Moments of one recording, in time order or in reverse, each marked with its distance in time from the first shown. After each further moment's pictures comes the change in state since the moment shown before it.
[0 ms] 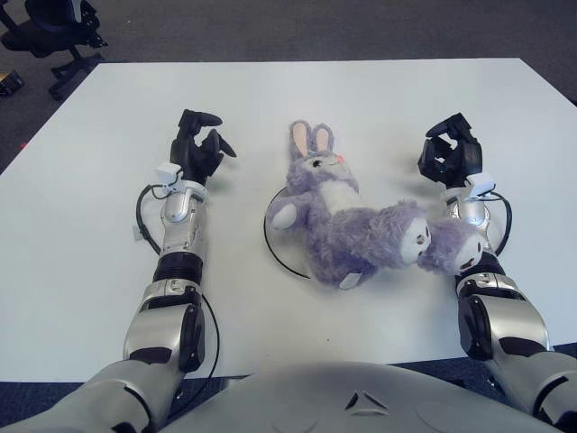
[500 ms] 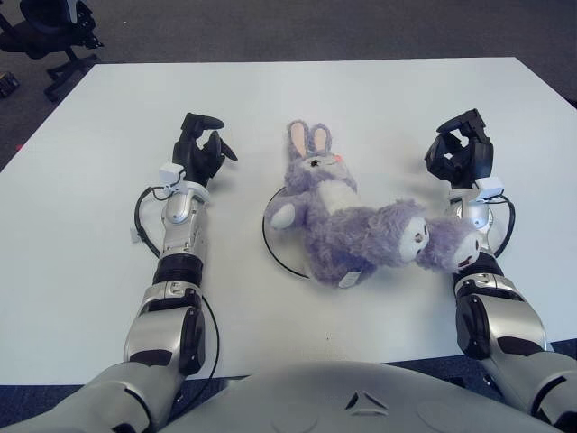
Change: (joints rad) left arm 0.004 -0.005 -0.016 -0.008 0.039 0.024 0.000; right arm 0.000 0.005 -0.017 0.005 0.006 -0.042 -0.004
